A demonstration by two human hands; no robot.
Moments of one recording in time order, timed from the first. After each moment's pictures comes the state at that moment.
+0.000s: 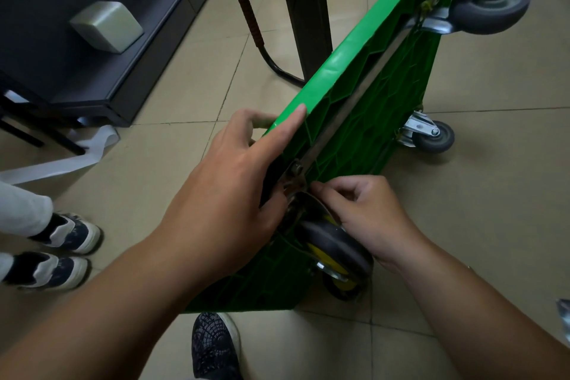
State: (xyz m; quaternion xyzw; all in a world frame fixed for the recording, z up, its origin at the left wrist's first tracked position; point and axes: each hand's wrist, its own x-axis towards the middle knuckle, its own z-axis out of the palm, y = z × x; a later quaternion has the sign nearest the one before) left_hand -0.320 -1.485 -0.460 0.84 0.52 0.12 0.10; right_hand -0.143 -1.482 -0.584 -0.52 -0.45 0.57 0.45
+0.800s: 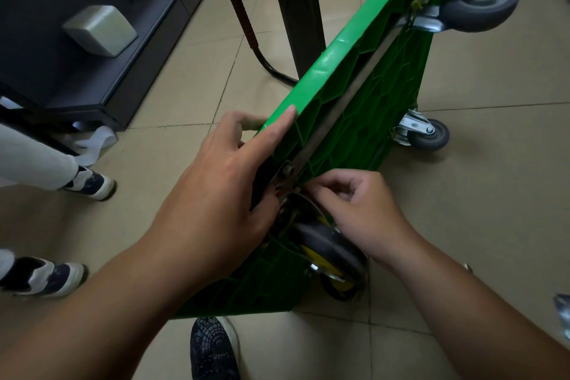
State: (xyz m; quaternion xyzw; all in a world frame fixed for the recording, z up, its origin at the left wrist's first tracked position) left_hand -0.320 -1.484 -0.462 0.84 0.52 0.13 0.09; right_hand -0.139 -1.477 -0.595 -0.49 -0.48 0.56 0.46
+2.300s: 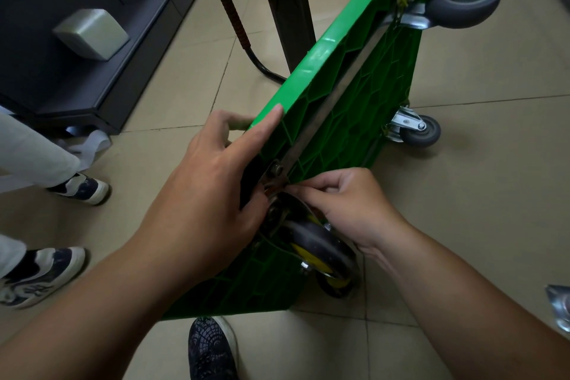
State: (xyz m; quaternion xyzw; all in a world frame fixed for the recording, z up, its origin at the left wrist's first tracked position) left_hand -0.318 -1.484 -0.460 0.84 0.52 0.14 0.10; right_hand -0.143 -1.477 -0.575 -0.49 -0.37 0.64 0.46
